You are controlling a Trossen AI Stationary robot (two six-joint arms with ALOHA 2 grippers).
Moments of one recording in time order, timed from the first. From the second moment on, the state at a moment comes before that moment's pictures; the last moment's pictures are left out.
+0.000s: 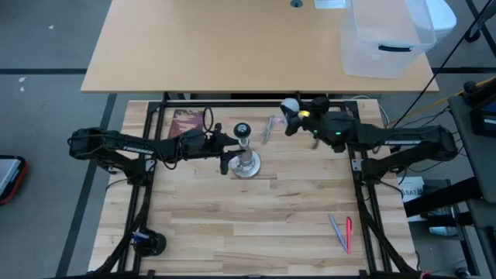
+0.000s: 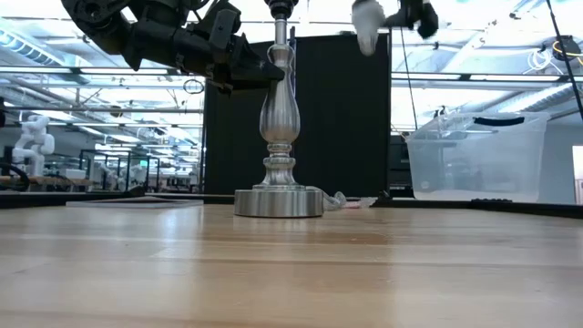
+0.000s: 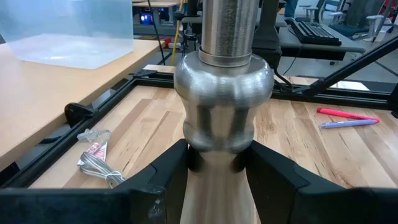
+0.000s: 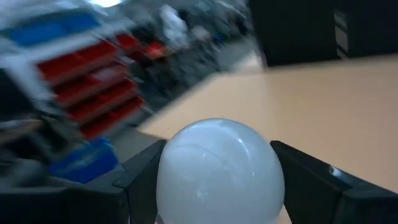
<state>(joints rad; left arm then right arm) 0.15 1.35 0.61 0.55 0.00 -0.02 -0.06 1.11 1.01 0.04 0.73 0.45</state>
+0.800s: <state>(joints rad) 0.21 1.35 0.61 0.57 0.11 -0.01 -0.03 1.40 1.43 0.11 0.38 0.11</state>
